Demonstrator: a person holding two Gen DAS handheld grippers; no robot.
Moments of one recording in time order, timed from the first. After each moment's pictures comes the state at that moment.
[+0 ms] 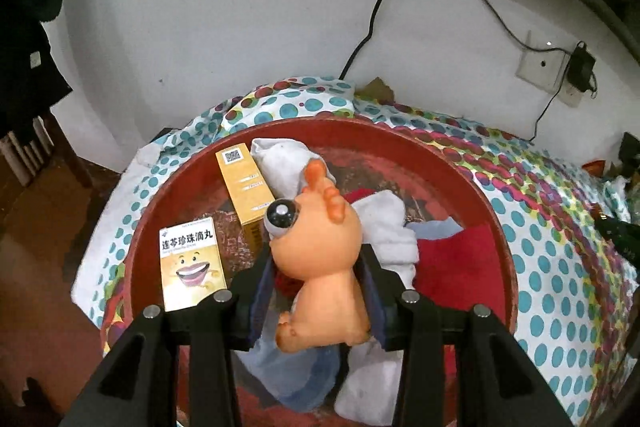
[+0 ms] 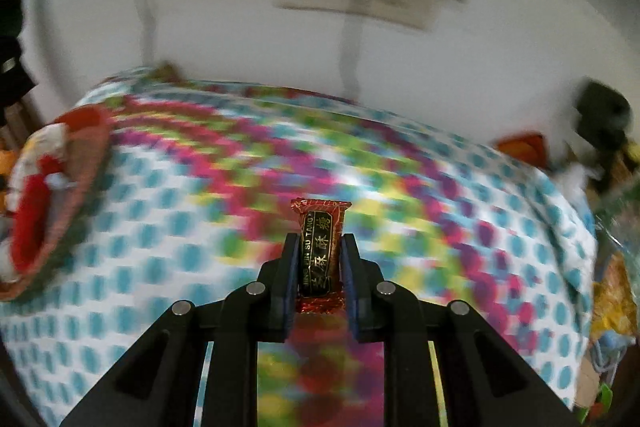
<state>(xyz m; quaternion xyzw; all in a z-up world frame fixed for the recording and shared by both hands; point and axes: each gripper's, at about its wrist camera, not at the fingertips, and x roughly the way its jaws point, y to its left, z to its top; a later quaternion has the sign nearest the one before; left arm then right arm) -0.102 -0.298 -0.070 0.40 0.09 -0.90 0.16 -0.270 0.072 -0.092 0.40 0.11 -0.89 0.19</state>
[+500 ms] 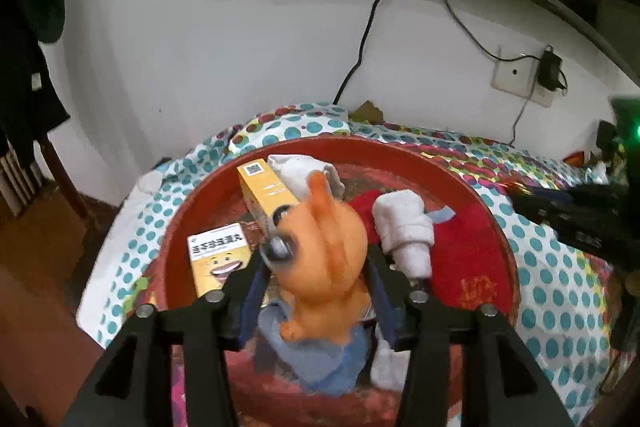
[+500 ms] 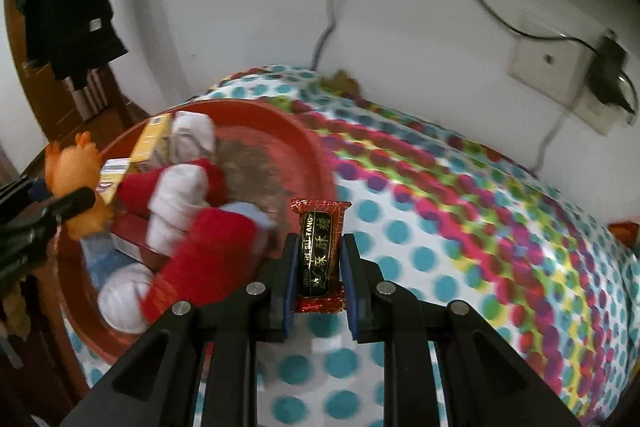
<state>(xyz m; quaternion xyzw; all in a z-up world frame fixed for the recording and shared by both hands) -0.061 -0.298 -0.061 0.34 0.05 -0.93 0.14 -0.204 -0.108 -0.068 0.38 0.14 -0.85 0.32</state>
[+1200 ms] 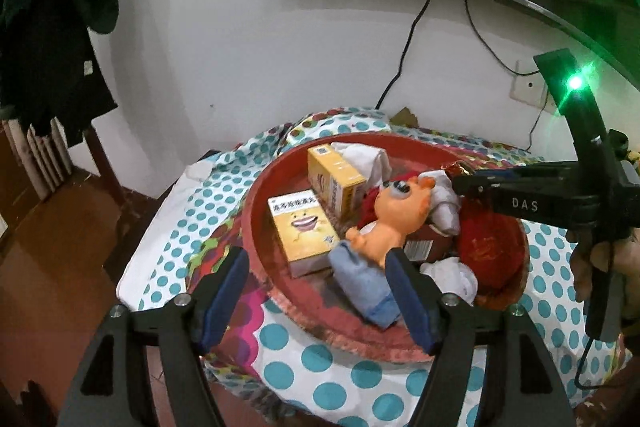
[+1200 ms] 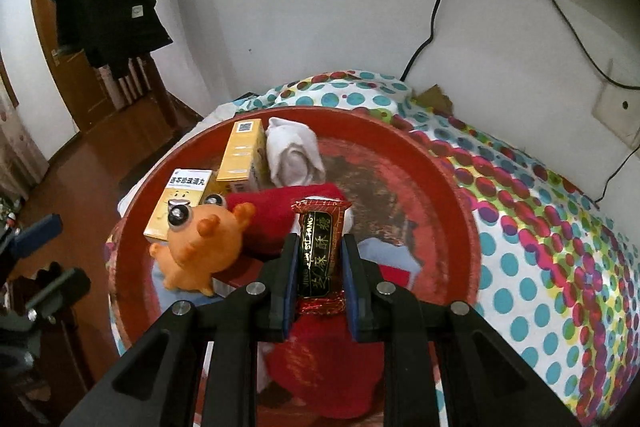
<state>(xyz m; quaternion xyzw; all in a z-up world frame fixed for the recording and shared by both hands) 0.012 -0.310 -0.053 0.33 0.07 -0.92 0.20 -0.170 -0.196 -0.062 0.39 0.14 -0.83 0.38</state>
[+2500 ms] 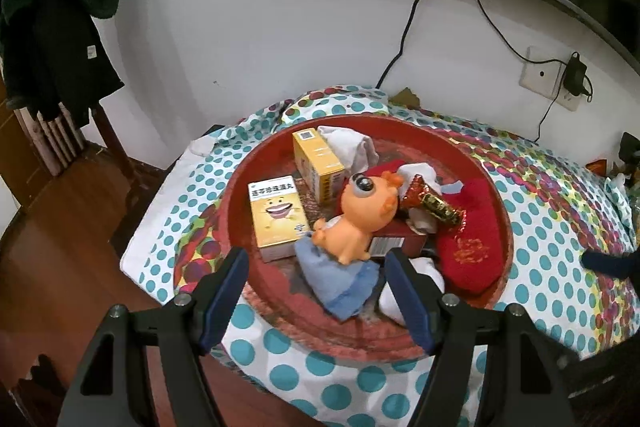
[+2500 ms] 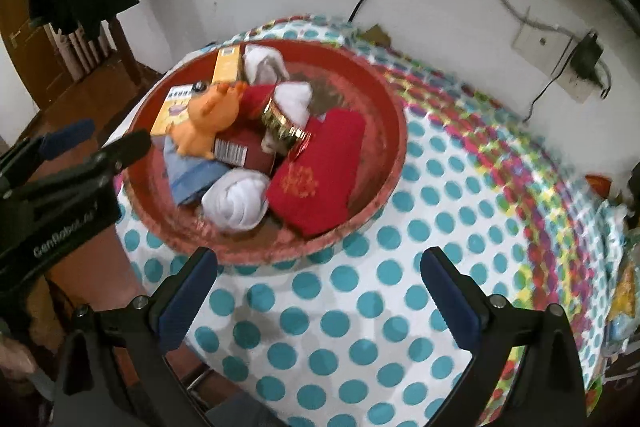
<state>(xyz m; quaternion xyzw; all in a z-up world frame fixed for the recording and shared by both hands) -0.017 -0.282 -0.040 0.38 0.08 -0.90 0.22 -0.088 -0.127 -0.045 0.46 0.18 -0.82 0.28</state>
